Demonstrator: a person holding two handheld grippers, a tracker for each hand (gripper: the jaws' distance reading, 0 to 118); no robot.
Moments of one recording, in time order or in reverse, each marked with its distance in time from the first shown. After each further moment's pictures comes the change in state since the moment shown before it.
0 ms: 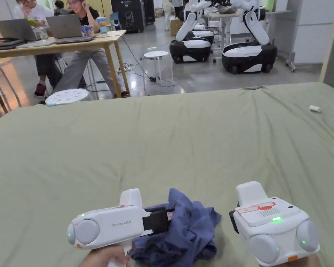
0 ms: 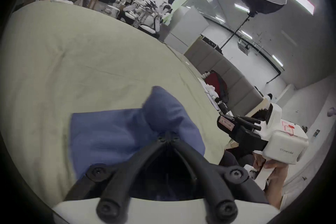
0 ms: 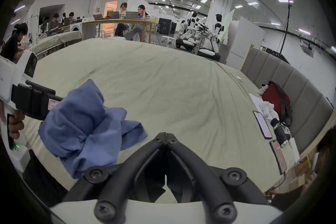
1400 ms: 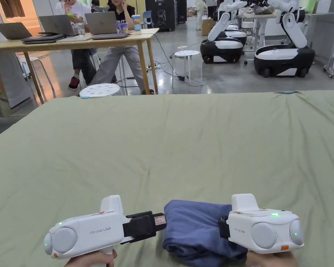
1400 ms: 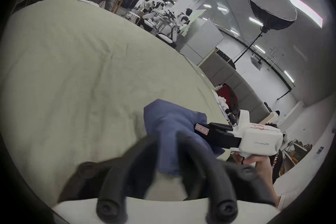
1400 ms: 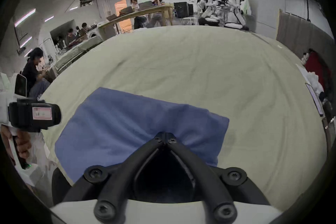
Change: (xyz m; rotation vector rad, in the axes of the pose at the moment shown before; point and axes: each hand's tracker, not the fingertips) left arm -0.048 -0.022 0.094 0.099 0.128 0.109; right arm -0.045 -0.002 -0.070 -0.137 0.354 -0.159
